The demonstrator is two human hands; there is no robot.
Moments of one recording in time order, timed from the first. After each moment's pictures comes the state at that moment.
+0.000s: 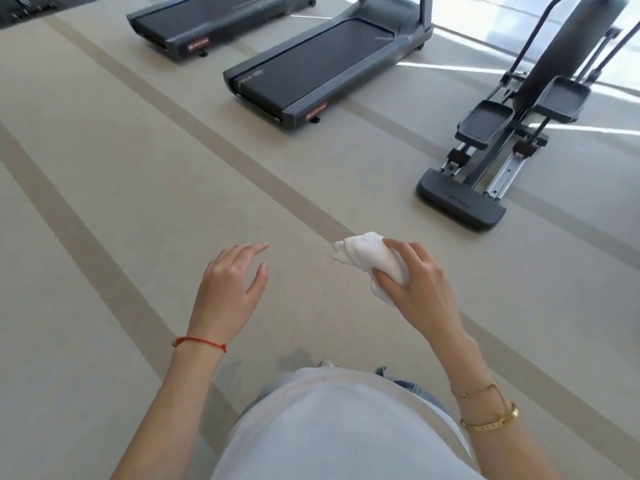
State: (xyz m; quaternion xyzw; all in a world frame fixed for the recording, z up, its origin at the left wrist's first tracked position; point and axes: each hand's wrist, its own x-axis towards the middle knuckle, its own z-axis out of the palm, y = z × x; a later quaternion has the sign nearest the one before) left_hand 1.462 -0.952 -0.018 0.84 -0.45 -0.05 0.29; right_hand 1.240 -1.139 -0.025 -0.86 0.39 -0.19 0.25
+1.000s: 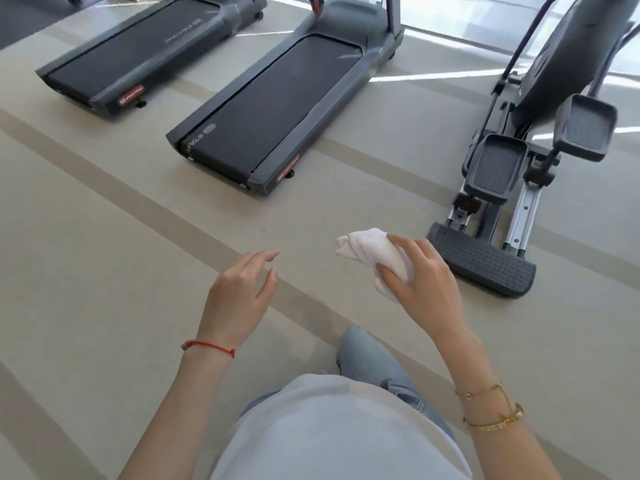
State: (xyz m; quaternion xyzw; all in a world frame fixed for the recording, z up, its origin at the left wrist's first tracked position) left_hand 1.843 -1.479 -0.017 0.81 -0.52 -0.09 0.27; right_hand 1.604 -1.632 -0.033 -0.82 0.46 -0.23 0.25
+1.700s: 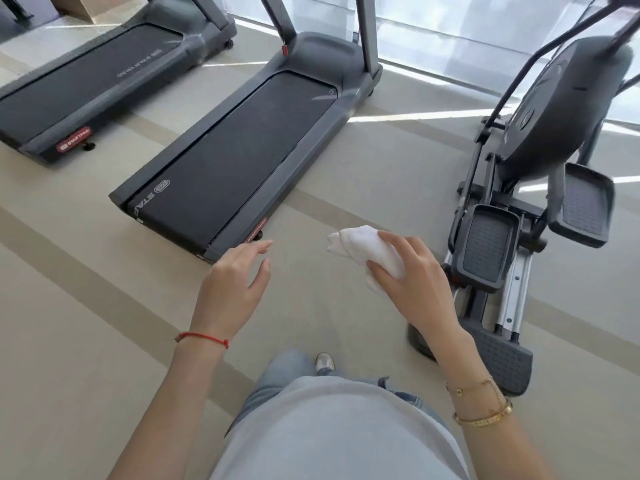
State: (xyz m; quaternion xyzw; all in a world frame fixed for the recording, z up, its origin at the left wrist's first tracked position) left_hand 1.983 -1.914 -0.019 0.78 -0.54 -0.09 0.31; right_hand 1.734 -2.047 -0.016 -0.82 0.48 -0.23 0.22
